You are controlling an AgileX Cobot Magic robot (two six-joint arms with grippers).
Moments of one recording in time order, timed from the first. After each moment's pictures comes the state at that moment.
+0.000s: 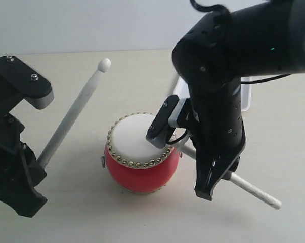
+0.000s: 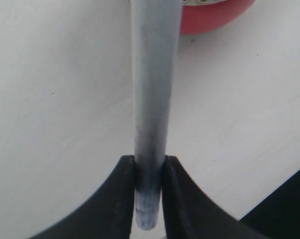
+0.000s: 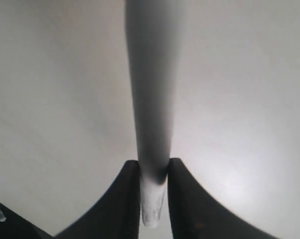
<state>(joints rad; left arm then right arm) -0.84 1.16 -0.82 0.09 0.99 -0.09 0.81 1.77 -1.13 -0.18 1.22 -0.21</state>
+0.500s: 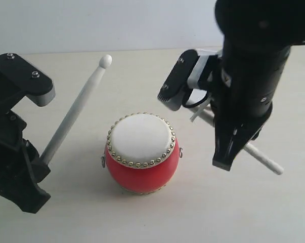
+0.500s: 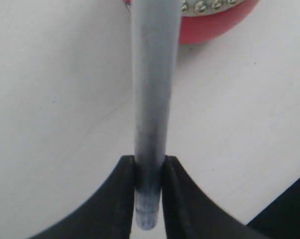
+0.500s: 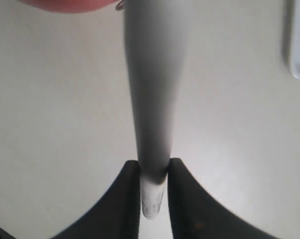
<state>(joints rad) -0.84 1.16 -0.82 0.09 0.96 -0.09 0.81 1.54 -1.13 -0.27 1.22 -0.17</state>
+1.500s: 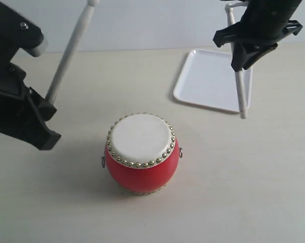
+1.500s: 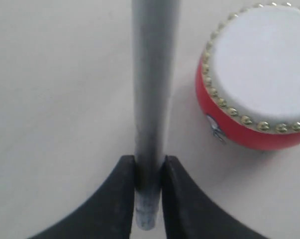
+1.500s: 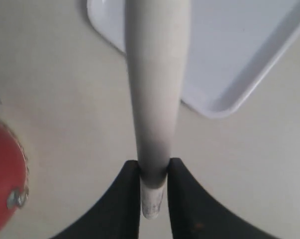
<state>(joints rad) -0.76 1.17 -0.82 0.35 0.69 -0.21 0.22 1.92 -1.65 0.14 1.21 -0.15</state>
